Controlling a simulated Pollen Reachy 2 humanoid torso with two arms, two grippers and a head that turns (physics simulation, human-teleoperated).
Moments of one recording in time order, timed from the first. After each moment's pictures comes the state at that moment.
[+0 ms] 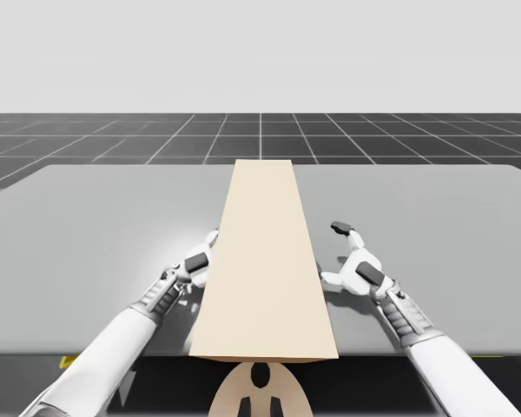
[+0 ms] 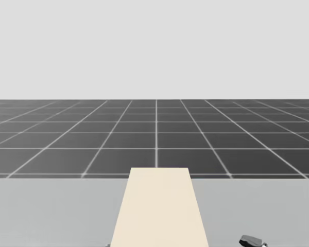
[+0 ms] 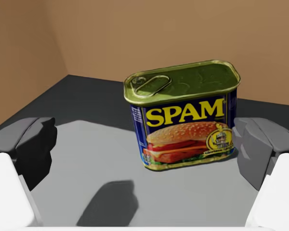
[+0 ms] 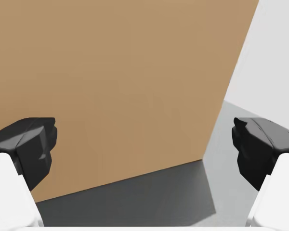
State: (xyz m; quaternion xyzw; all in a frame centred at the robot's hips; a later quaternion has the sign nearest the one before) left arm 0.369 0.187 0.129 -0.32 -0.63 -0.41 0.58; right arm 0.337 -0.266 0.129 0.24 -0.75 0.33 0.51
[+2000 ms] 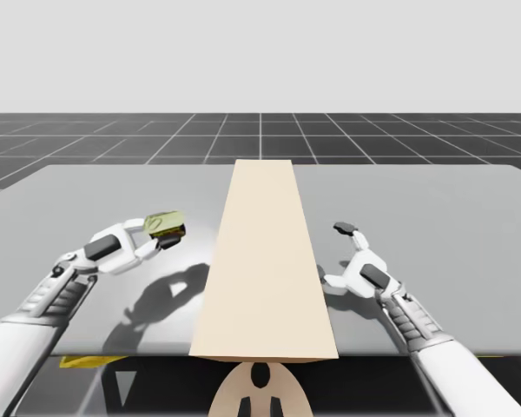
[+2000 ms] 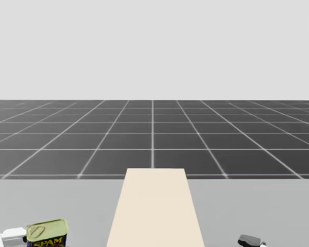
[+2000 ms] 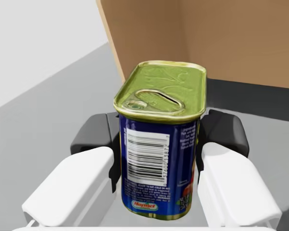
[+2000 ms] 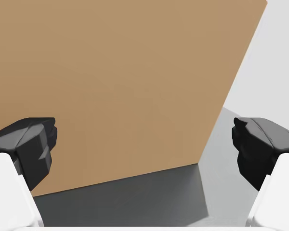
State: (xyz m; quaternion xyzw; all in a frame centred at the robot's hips) left arm 0.353 0.336 0.212 -0.23 -0.68 -0.38 0.58; right arm 0.331 -0.272 0.135 0.23 -0.76 0.35 0.50
